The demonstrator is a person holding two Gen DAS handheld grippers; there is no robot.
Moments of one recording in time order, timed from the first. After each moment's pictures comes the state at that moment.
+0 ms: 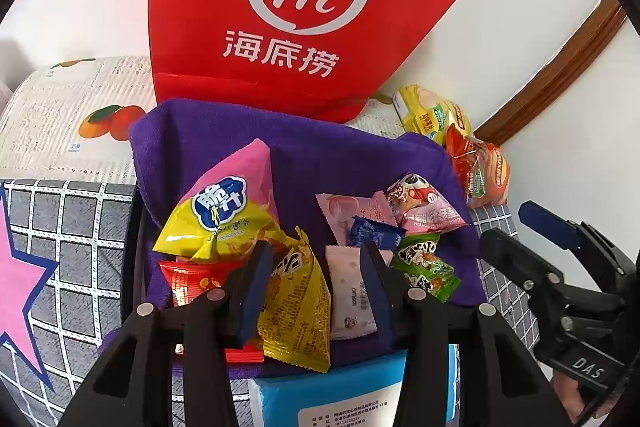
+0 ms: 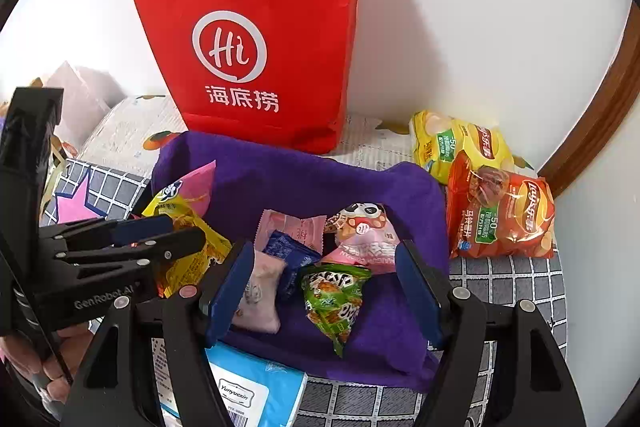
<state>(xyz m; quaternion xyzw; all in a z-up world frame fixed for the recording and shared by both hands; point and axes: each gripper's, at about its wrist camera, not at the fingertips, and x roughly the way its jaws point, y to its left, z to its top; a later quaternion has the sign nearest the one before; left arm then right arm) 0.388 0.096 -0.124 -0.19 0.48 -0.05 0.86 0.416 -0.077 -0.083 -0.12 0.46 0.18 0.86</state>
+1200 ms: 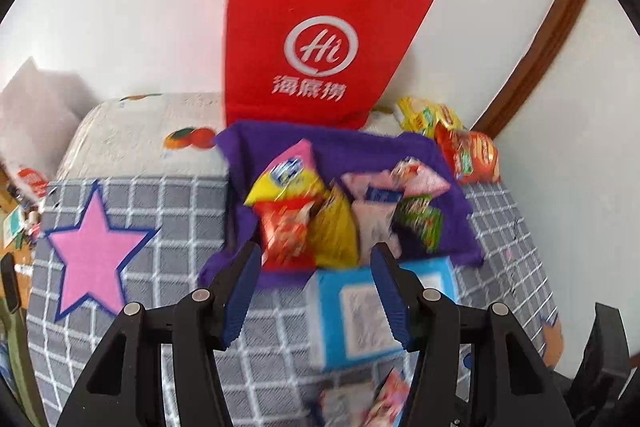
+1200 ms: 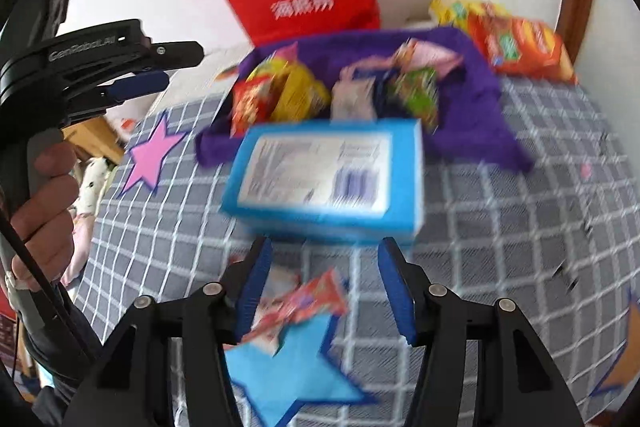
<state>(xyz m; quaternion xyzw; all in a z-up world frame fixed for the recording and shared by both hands) 0.276 0.115 -0.060 -0.12 0.44 -0.01 0.89 0.237 -0.098 -0.121 0.02 0.53 0.21 0.82</state>
